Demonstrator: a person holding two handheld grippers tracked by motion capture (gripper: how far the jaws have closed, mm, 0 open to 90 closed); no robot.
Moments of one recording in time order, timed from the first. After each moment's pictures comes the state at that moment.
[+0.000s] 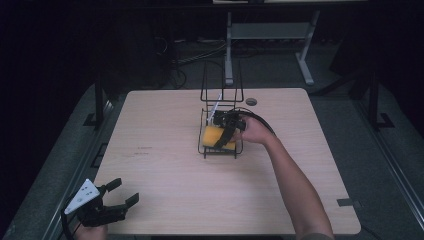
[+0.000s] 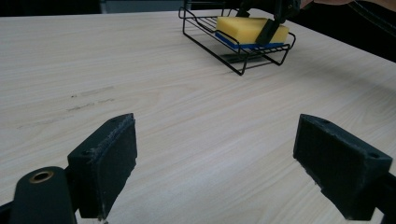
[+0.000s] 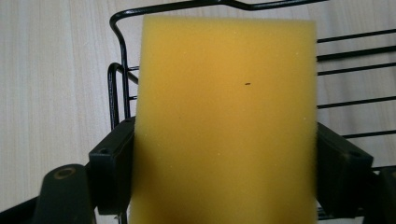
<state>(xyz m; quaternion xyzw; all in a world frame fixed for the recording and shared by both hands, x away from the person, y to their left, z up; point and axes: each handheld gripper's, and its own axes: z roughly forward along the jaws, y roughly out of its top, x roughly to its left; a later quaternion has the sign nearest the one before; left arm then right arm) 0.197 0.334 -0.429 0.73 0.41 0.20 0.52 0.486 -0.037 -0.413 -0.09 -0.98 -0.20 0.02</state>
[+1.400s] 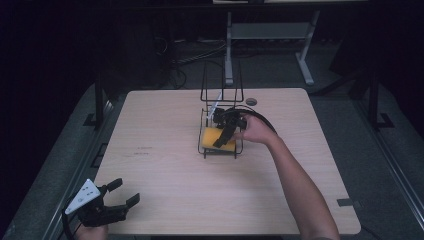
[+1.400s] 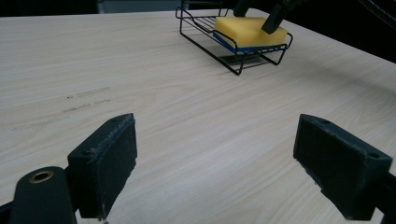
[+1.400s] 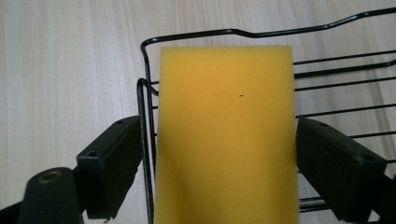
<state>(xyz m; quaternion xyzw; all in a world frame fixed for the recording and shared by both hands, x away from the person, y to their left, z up) 0.197 0.333 -0.429 0.73 0.40 0.20 0.52 0.474 -0.037 -0.391 -0.09 -0.97 -0.22 0.00</state>
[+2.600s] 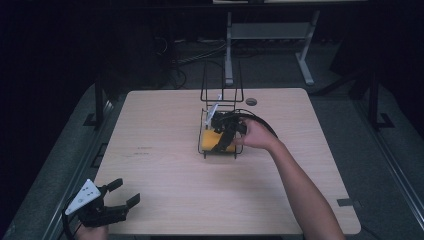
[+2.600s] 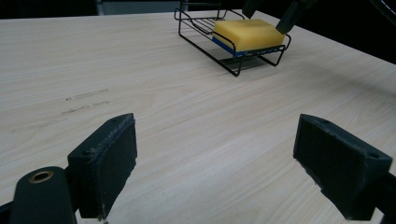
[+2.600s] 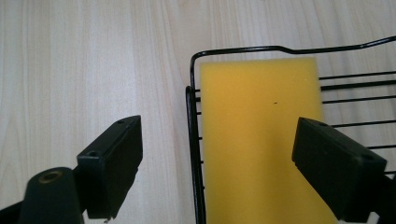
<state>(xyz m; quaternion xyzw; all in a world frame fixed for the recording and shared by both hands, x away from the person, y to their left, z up) 0.196 0.331 -0.428 0.73 0.40 0.20 0.52 0.446 -0.034 -0.378 -0.08 -0.97 -0.22 0.00</state>
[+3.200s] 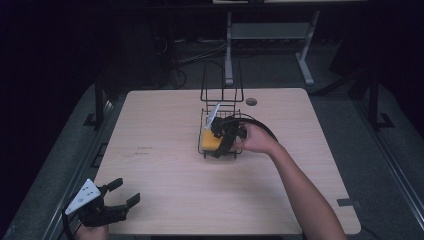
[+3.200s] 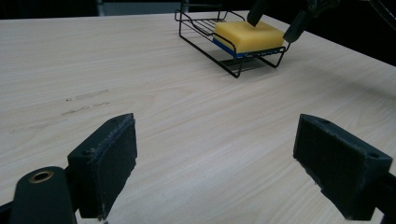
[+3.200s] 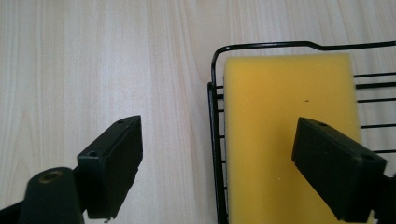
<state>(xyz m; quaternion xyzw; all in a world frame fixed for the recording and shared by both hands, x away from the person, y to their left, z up) 0.197 0.331 -0.428 0.72 0.40 0.20 0.52 0.434 -0.032 -0.383 -0.06 -0.97 -0.22 0.01</state>
